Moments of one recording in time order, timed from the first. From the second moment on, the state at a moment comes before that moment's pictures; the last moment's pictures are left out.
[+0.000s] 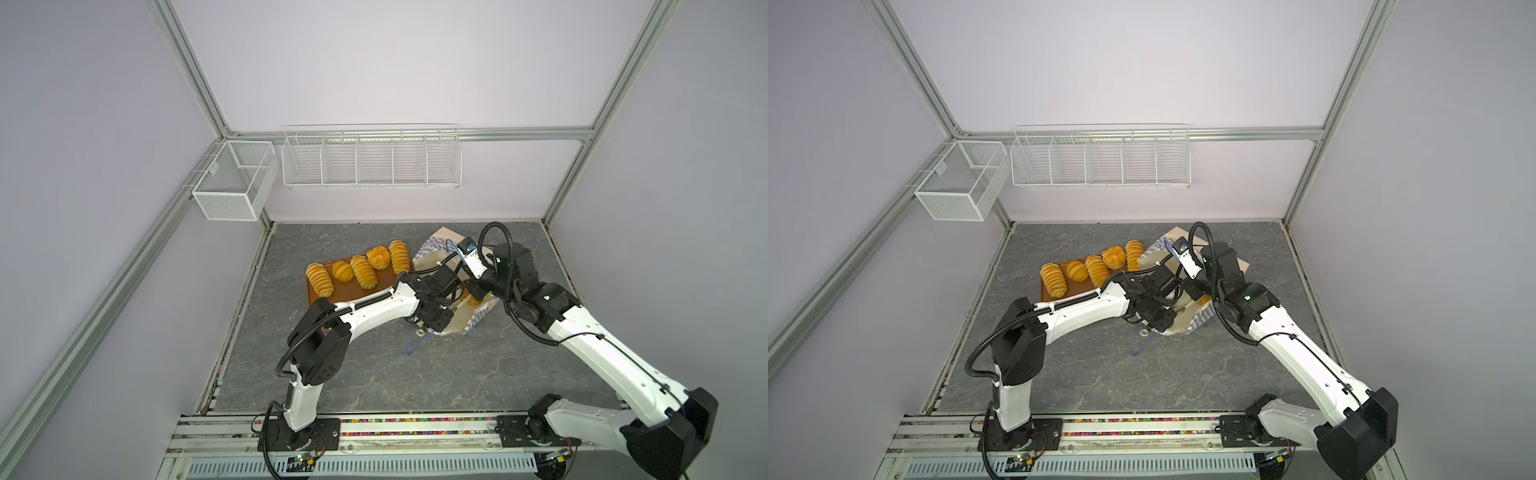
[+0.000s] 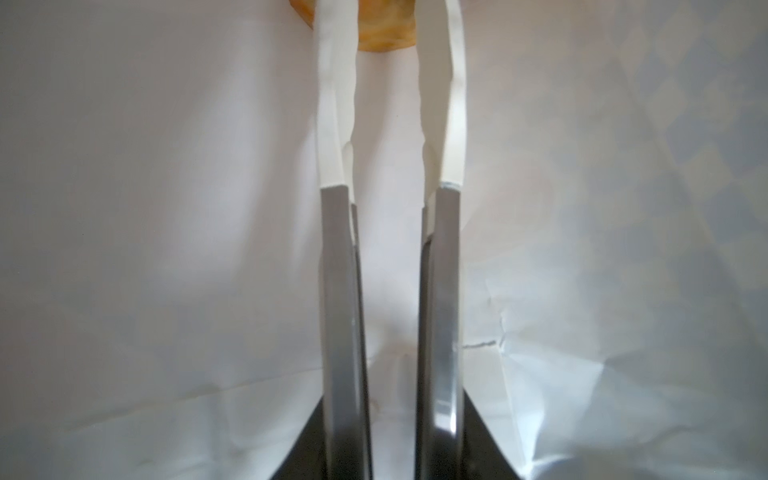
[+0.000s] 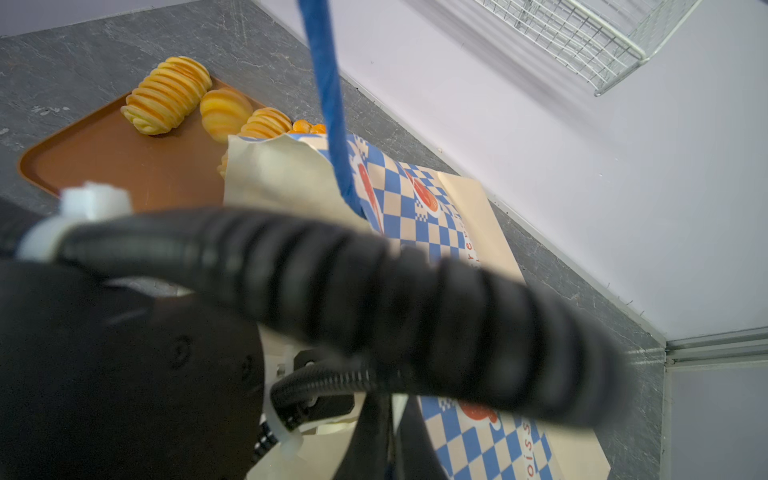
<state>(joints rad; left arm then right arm) -1.00 1.95 1.57 -0.79 0.07 -0.17 0.57 1.18 1.11 -0.48 0.07 -0.29</state>
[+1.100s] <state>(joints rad) -1.01 1.84 1.47 -0.78 0.08 -0.13 0.57 1.07 1.07 -0.48 0.00 -0.26</state>
